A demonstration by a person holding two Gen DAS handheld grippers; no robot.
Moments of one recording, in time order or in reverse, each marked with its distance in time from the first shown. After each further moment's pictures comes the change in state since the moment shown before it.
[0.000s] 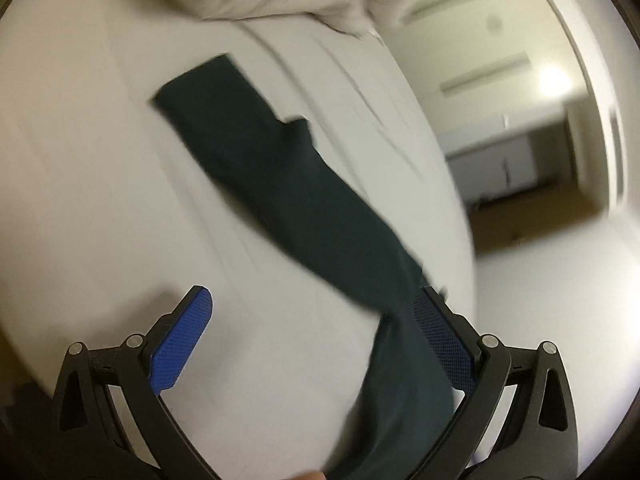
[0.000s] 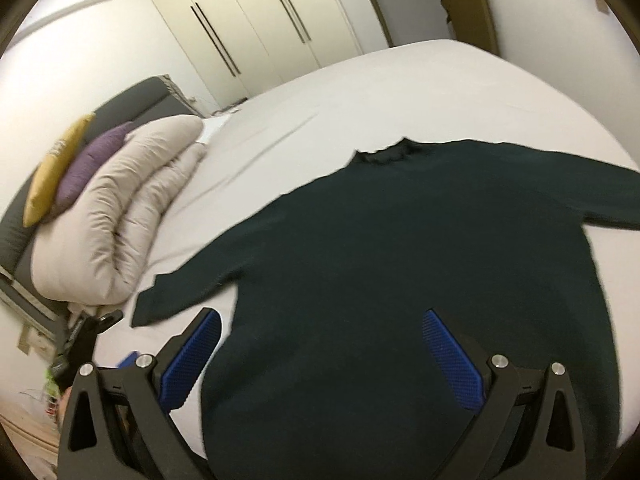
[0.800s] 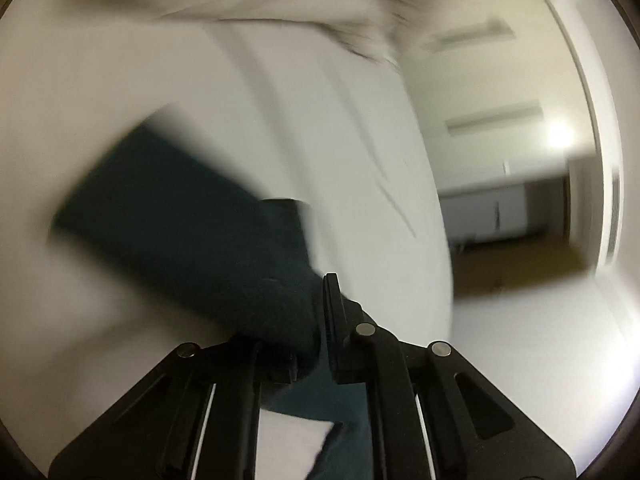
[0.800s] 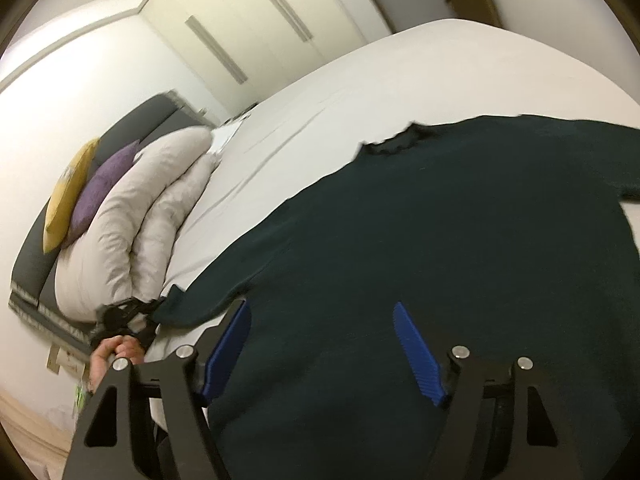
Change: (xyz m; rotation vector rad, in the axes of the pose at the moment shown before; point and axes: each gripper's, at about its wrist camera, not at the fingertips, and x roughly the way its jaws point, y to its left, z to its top) left arm 0.092 -0.058 0.084 -0.014 -0.043 -0.023; right arm 0.019 -0.055 0.006 0.135 -0.015 0.079
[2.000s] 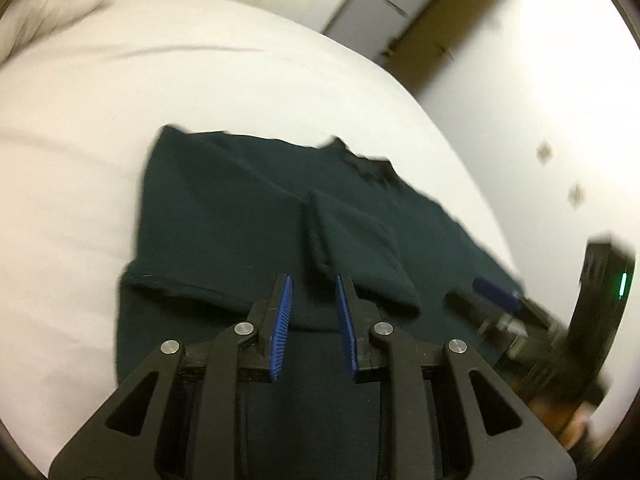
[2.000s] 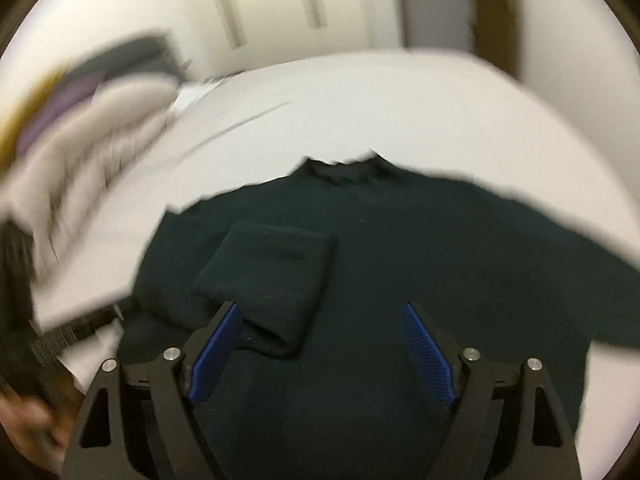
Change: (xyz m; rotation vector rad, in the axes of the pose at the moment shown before) left arm 0.113 -0.134 -0.156 0.727 0.317 -0.033; right arm 0.085 0.022 0.039 -0.521 0.042 -0.304
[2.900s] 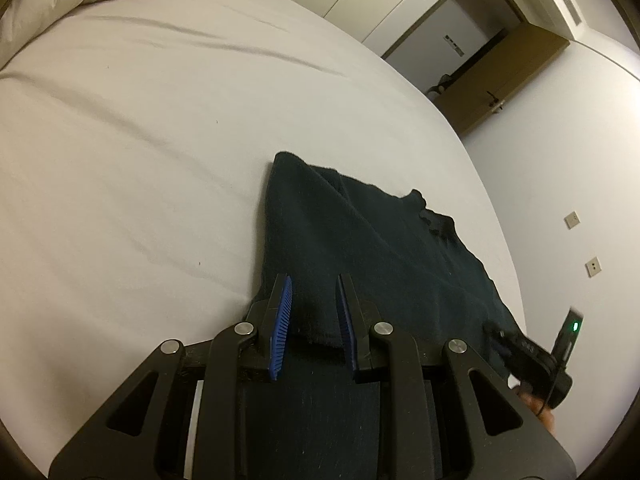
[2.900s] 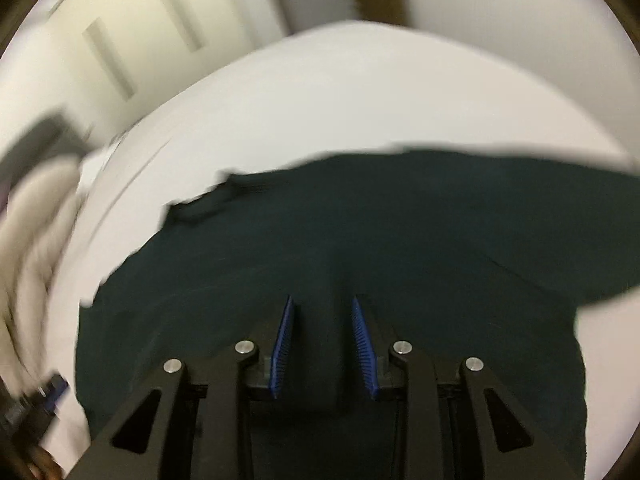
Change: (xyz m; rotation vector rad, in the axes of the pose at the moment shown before) left arm -0.018 0.020 -0.033 -0.153 -0.066 0.089; right arm 0.033 -0.162 -0.031 0.659 0.044 -0.046
